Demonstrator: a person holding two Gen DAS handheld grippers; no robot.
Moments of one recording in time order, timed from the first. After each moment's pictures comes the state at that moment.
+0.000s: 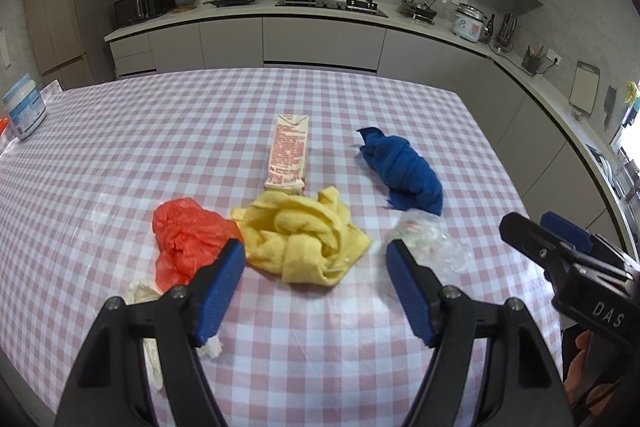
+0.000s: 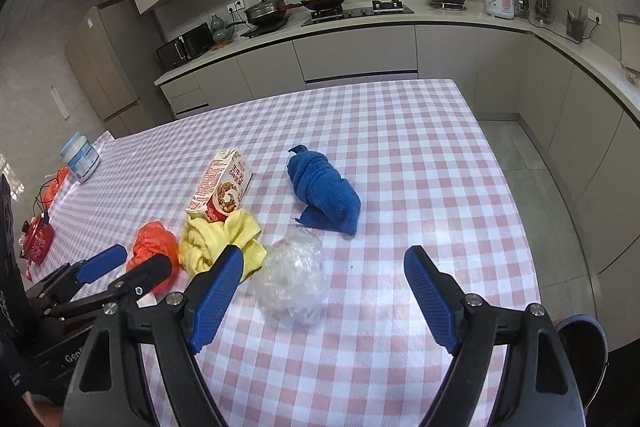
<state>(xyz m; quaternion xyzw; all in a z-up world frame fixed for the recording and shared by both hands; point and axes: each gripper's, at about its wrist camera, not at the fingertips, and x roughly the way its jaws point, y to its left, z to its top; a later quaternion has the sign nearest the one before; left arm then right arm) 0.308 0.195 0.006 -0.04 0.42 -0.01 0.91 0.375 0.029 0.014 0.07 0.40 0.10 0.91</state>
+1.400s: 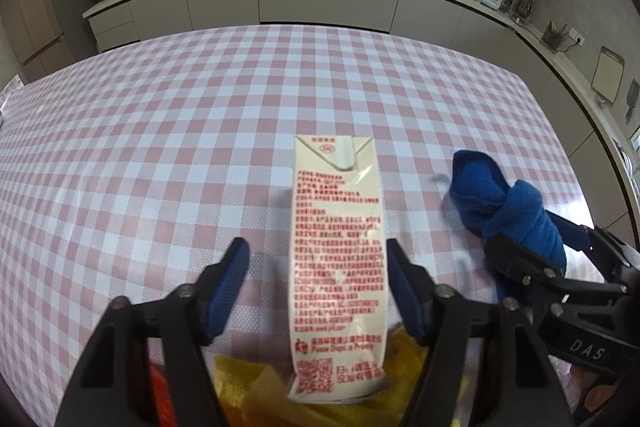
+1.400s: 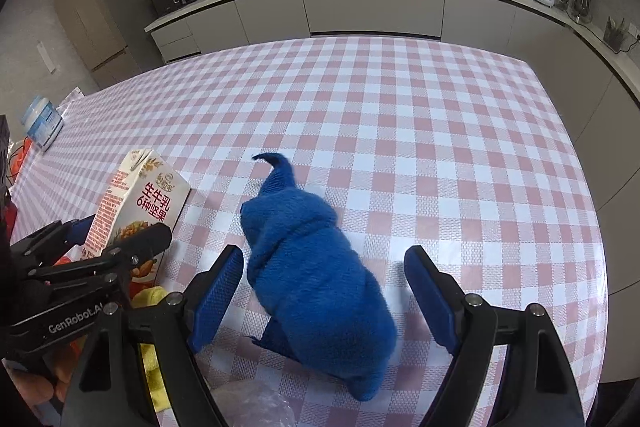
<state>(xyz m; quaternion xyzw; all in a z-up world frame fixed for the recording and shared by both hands) 0.453 0.214 -0.069 -0.03 0.49 -0.02 0.87 0.547 0.072 -0.076 0.01 0.48 0.13 0.87</state>
